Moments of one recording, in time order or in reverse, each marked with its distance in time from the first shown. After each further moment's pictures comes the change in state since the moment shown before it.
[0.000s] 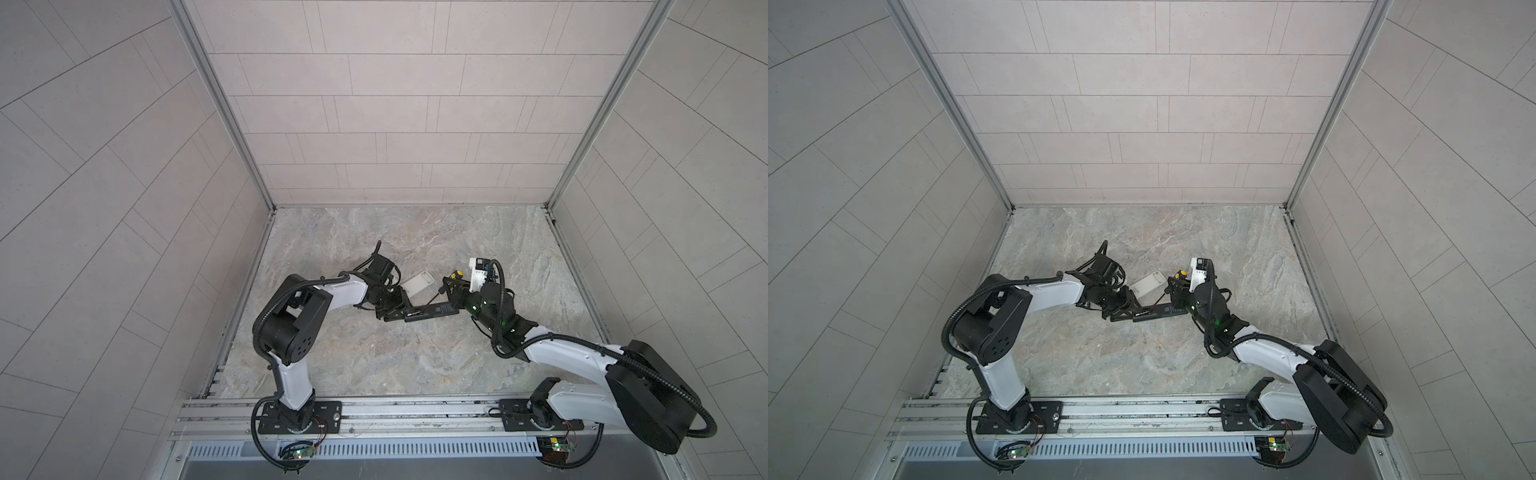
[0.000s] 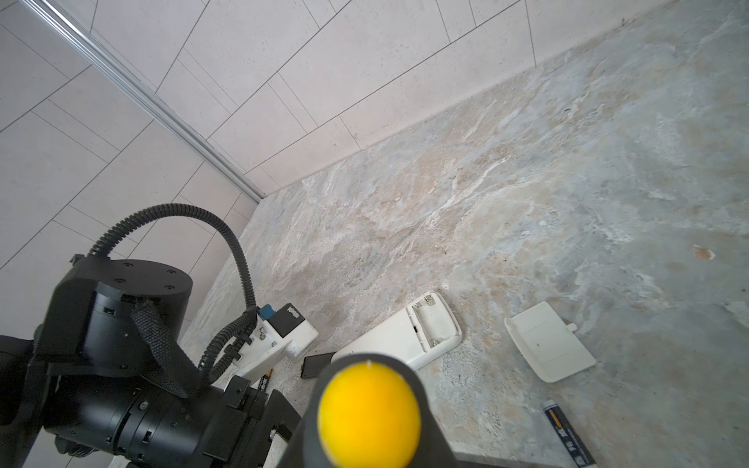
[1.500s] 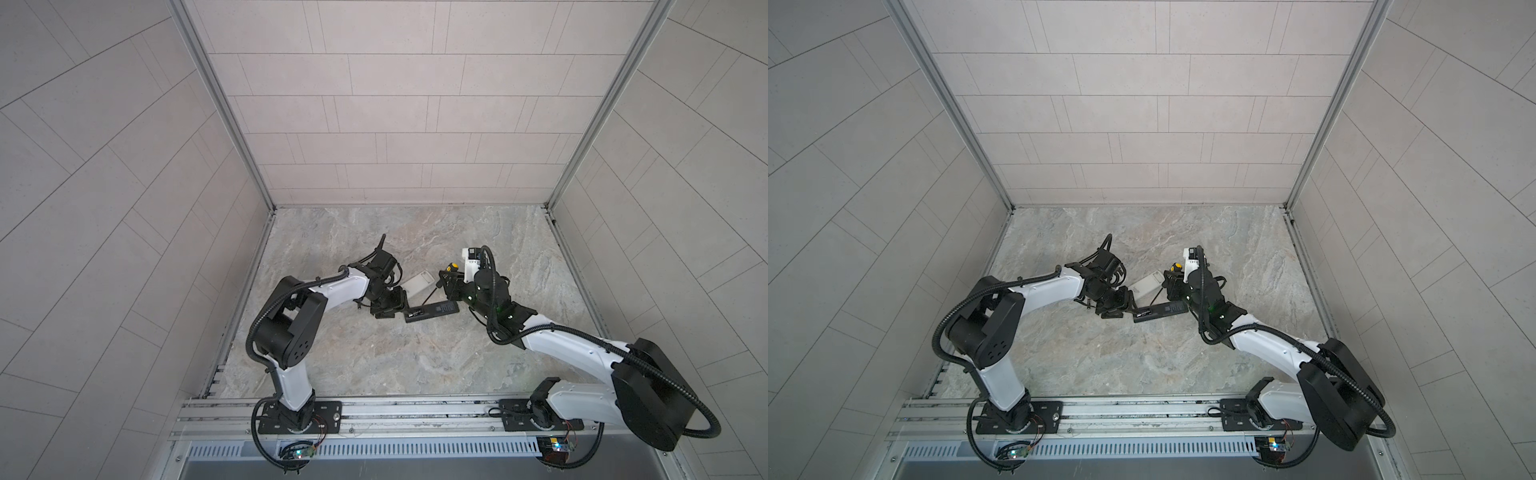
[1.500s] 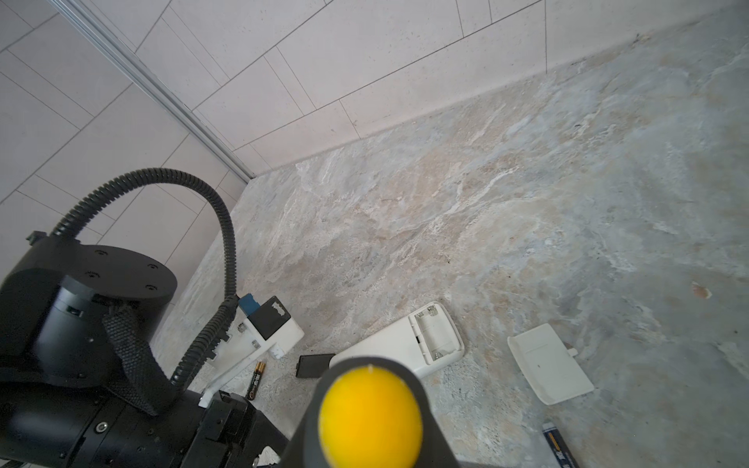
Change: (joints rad) left arm -0.005 -0.032 0.093 -0.248 -0.137 0.222; right arm -0.008 0.028 0.175 -0.243 -0.021 -0.096
